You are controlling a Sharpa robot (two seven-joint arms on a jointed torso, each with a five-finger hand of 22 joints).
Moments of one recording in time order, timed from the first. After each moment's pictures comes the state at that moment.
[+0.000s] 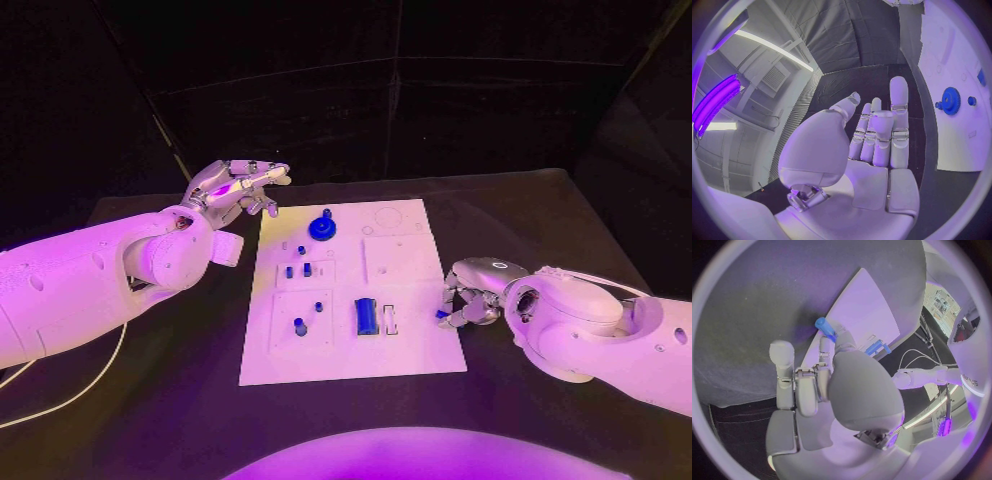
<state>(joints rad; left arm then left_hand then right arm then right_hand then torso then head) 1.22 -0.80 -0.09 1.36 0.00 -0.14 0.41 1.28 -0.06 0.29 0.00 0.11 1.03 0.18 0.11 0.07 1.10 0.10 0.22 0.09 1.30 0.01 1.18 0.68 0.17 1.30 0.11 0.57 0.64 0.98 -1.11 -0.03 1.89 -1.65 -0.18 -0.54 1.46 -0.04 -0.19 0.17 0.35 1.08 0.05 0.37 0.32 1.46 -0.02 1.36 1.32 1.47 -0.08 1.52 1.31 0.16 1.25 0.03 1.18 0.71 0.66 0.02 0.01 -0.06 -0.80</state>
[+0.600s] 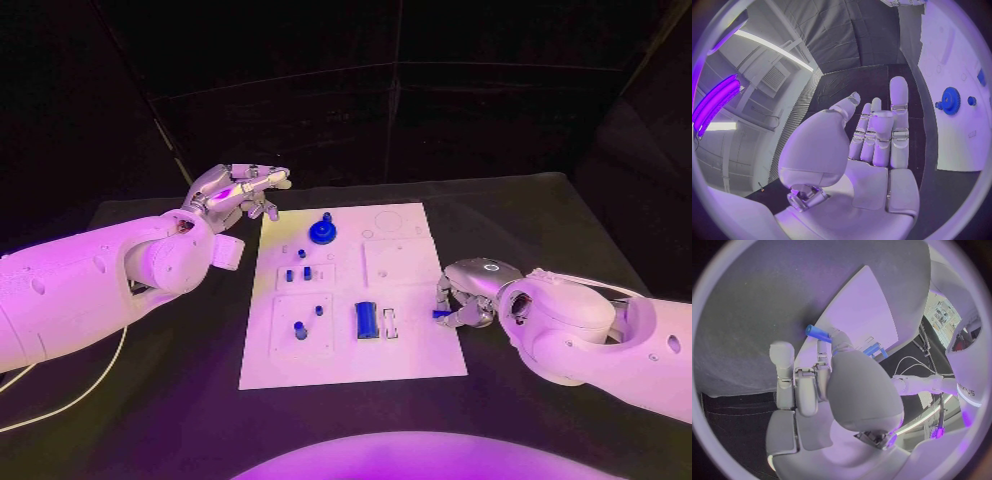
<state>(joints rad) 1.22 -0.80 -0.09 1.36 0.00 -0.14 0.41 1.28 -0.06 0.29 0.00 0.11 1.03 0.18 0.11 0.07 1.10 0.10 0.22 0.09 1.30 0.01 1.18 0.68 0.17 1.30 0.11 0.57 0.64 0.98 -1.09 -0.02 1.89 -1.72 -0.16 -0.54 1.49 -0.03 -0.05 0.17 0.50 1.08 0.06 0.32 0.32 1.45 -0.02 1.34 1.38 1.46 -0.08 1.52 1.31 0.16 1.25 0.03 1.18 0.73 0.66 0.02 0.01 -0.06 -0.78</state>
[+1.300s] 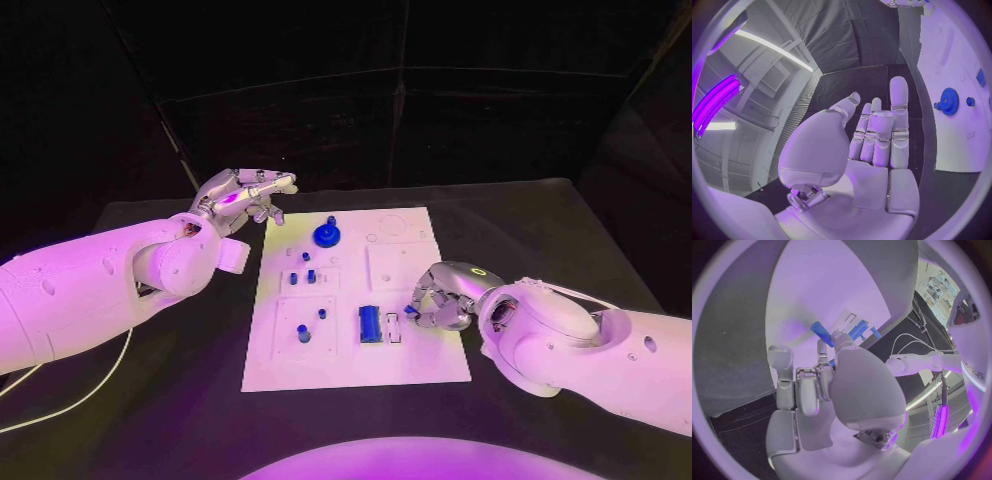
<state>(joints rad) 1.22 -0.80 -0.10 1.36 0.00 -0.14 0.41 1.28 -0.06 0.29 0.00 0.11 1.03 0.18 0.11 0.07 1.10 0.10 0.22 0.09 1.30 0.01 1.18 0.67 0.17 1.30 0.11 0.57 0.64 0.97 -1.01 -0.03 1.90 -1.56 -0.34 -0.55 1.40 -0.07 0.06 0.26 0.53 1.07 0.05 0.33 0.33 1.47 -0.04 1.37 1.31 1.47 -0.09 1.53 1.31 0.14 1.26 0.02 1.20 0.77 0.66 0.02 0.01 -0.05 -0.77</state>
